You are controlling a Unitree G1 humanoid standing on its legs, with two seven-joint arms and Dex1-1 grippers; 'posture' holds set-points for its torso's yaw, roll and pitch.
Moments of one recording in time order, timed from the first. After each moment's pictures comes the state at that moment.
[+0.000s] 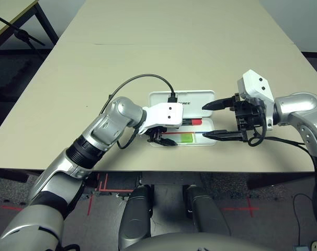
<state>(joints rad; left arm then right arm) -0.72 0.56 -0.53 -0.11 -0.02 0.53 -1.24 -0.53 -0.81 0.12 -0.23 0.46 0.58 1.24</state>
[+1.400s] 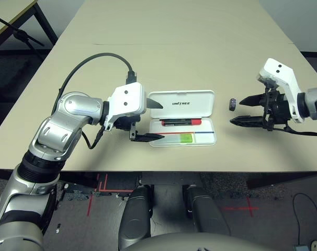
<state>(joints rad) -0.56 0.76 -0.19 -0.34 -0.30 0.53 -1.20 -0.62 -0.95 0.08 -0.18 0.38 1.22 0.87</state>
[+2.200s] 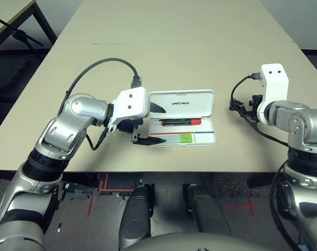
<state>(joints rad) -0.59 0.72 -0.26 -0.30 -0.29 0.47 -1.23 -0.55 -0.34 -0.24 -0.28 0.16 1.43 0.12</state>
